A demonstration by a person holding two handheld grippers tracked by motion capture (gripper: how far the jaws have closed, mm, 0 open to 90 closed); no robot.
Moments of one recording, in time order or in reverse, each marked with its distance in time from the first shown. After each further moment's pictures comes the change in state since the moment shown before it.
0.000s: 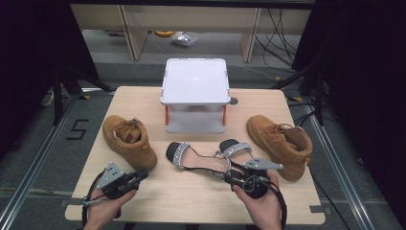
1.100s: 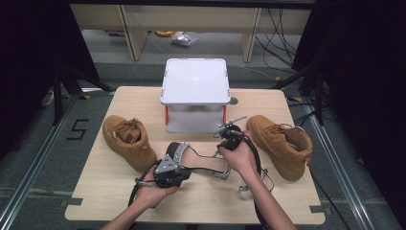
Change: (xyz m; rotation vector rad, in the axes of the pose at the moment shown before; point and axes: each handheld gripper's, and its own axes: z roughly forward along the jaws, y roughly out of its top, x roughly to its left) left arm -0.053 0.008 0.108 0.236 -0.209 0.106; right arm -0.029 0.094 0.102 0.344 -0.121 -0.043
